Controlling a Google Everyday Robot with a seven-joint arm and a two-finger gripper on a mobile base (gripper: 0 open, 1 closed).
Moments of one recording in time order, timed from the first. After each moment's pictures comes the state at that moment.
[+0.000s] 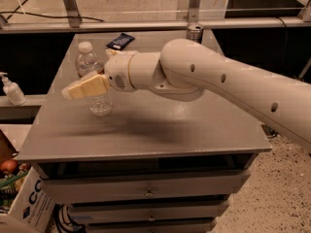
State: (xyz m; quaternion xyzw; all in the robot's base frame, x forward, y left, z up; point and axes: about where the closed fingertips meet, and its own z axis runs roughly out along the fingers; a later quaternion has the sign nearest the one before) arm 0.581 0.165 0.912 -0.44 0.65 0.34 0.52
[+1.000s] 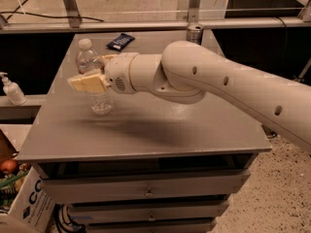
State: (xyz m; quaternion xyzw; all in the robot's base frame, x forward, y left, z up) arm 0.574 0.164 0.914 -0.44 0.64 0.35 0.52
